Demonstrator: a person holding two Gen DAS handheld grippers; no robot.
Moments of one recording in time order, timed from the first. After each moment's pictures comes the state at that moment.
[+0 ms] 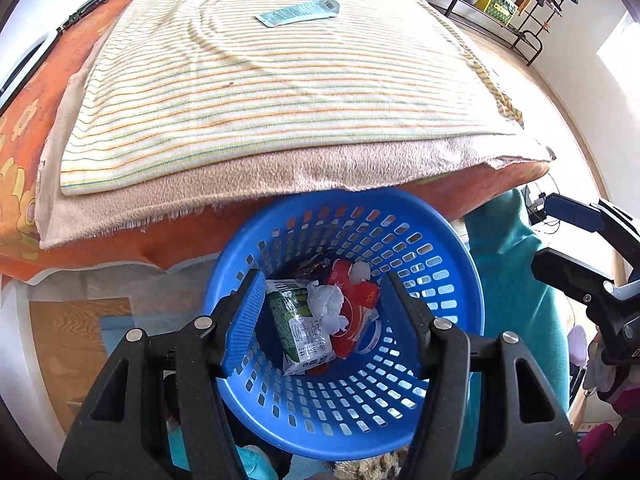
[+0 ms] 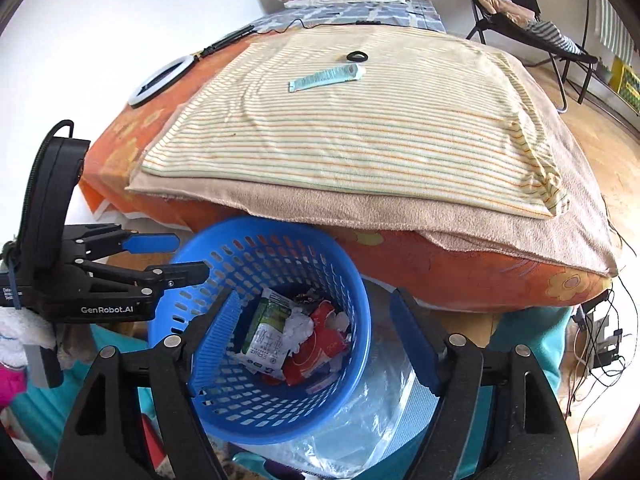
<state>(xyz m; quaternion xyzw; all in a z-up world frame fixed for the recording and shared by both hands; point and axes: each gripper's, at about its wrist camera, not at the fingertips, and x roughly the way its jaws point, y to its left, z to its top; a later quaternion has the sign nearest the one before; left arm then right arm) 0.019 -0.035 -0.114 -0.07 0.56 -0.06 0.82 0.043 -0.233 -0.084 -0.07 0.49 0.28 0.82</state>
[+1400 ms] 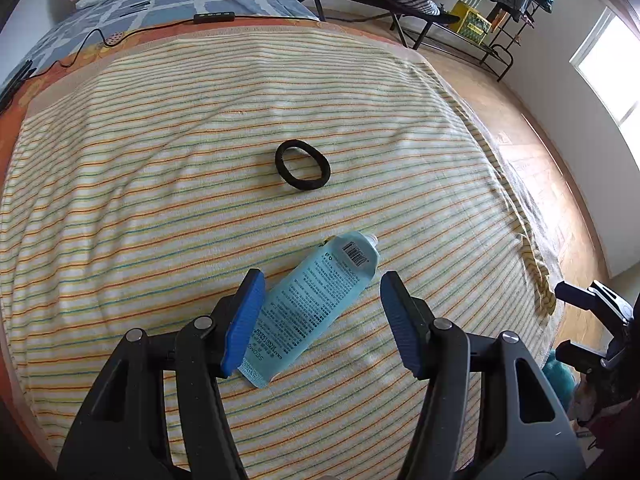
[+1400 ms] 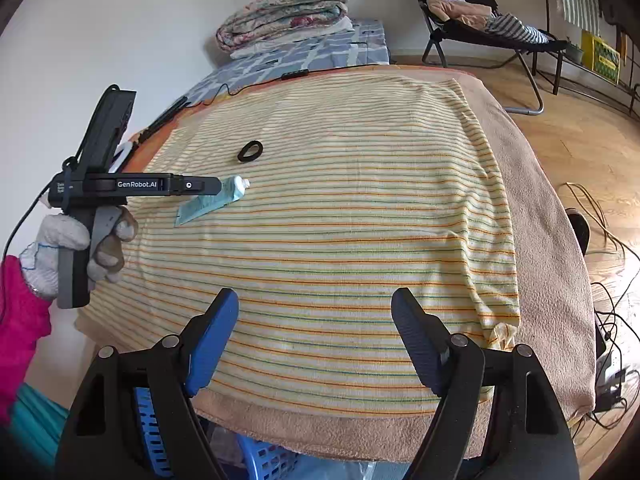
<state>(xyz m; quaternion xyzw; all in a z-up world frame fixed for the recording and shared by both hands) 0.298 -0.016 -0.106 -0.06 0.52 -0.14 0.84 0.216 -0.277 -0.075 0.01 0.45 0.24 0.86</state>
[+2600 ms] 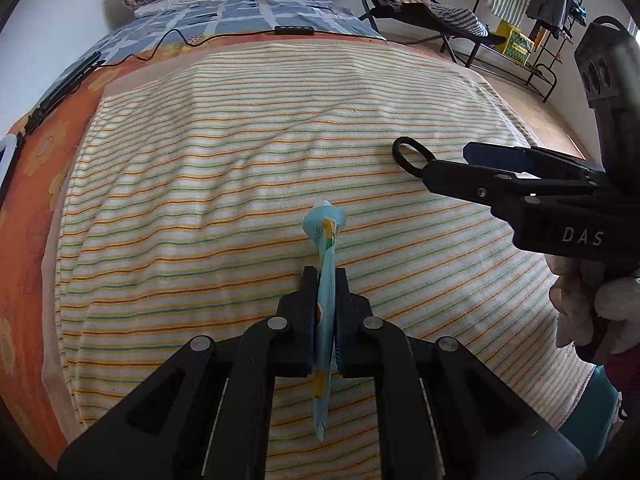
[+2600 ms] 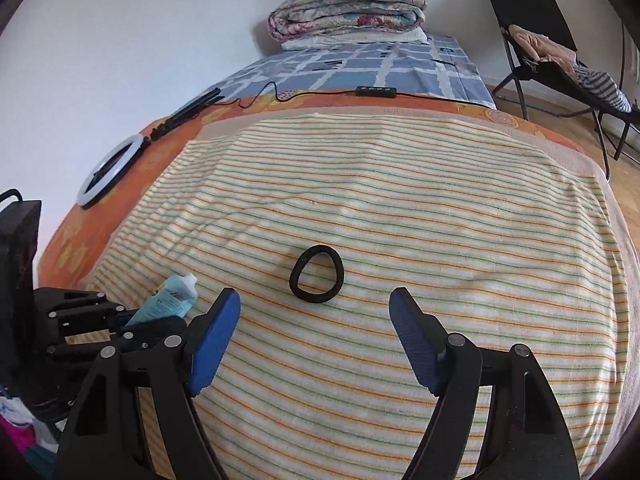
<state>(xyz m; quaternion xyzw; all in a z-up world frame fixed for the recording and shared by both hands) 0.270 0.037 -0.114 -0.05 0.49 -0.04 0.87 0.346 -0.118 -0.099 -0.06 0.43 0.31 0.84</state>
